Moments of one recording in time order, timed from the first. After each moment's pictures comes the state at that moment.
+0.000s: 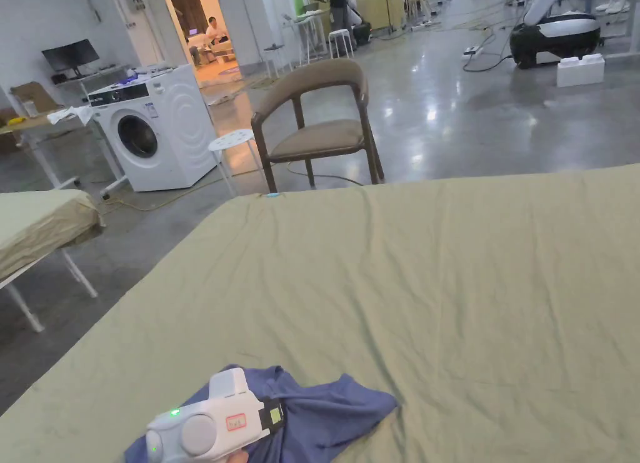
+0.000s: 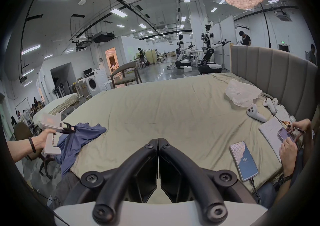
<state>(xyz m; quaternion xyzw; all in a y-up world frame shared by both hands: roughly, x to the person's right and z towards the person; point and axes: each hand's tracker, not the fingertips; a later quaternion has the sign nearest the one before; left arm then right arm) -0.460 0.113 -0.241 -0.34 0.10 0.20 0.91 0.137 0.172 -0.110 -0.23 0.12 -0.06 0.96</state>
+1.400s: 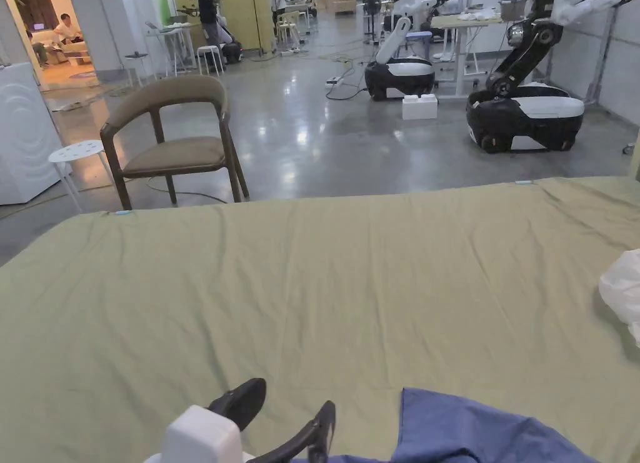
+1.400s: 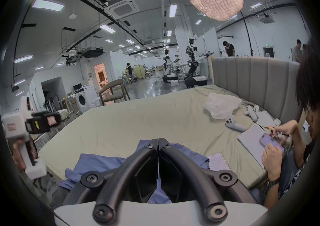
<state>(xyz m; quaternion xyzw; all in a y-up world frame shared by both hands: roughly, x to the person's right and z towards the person) -0.205 0.245 -0.098 -0.09 -0.13 -0.02 0.99 0.180 0.202 -0.086 -0.16 0.08 -0.07 0.98</state>
